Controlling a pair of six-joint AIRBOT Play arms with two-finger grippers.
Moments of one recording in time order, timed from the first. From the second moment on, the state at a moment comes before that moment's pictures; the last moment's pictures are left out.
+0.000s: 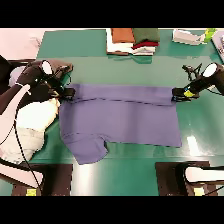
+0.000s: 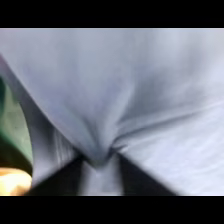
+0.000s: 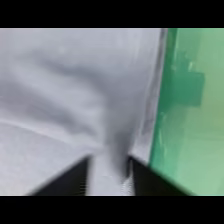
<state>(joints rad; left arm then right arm) -0.12 -1.64 1.40 1.40 -1.27 -1.50 -0.16 -1.46 1.22 -1.36 1.26 1.45</state>
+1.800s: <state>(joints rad) -0.13 -0.87 0.63 1.37 -1.35 -1.70 -0.17 -0.91 0.51 -1.36 1.30 1.51</state>
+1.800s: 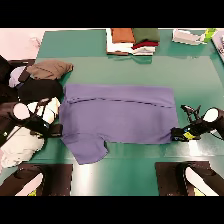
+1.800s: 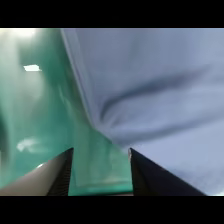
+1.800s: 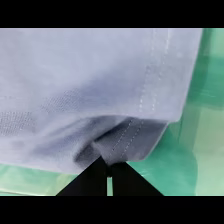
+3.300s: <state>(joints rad) -0.34 -0.64 0.70 1.33 -1.39 -1.80 -0.23 -0.67 0.69 -1.50 1.59 1.48</state>
